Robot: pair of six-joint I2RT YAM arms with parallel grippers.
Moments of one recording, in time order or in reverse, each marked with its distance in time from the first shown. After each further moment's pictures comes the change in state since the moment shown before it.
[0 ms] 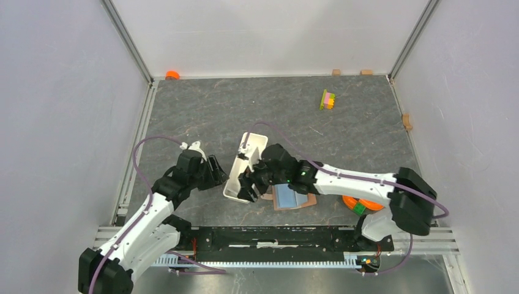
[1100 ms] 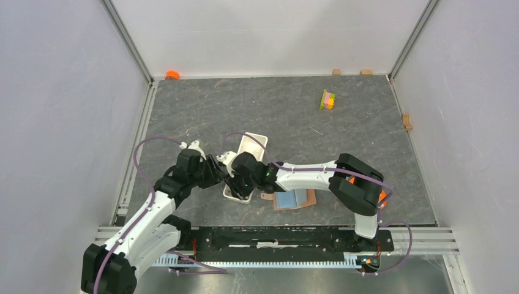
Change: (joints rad) left arm 0.059 0.042 -0.039 0.107 0.044 -0.002; right arm 0.077 0.451 0.241 -0.055 0.207 0.002
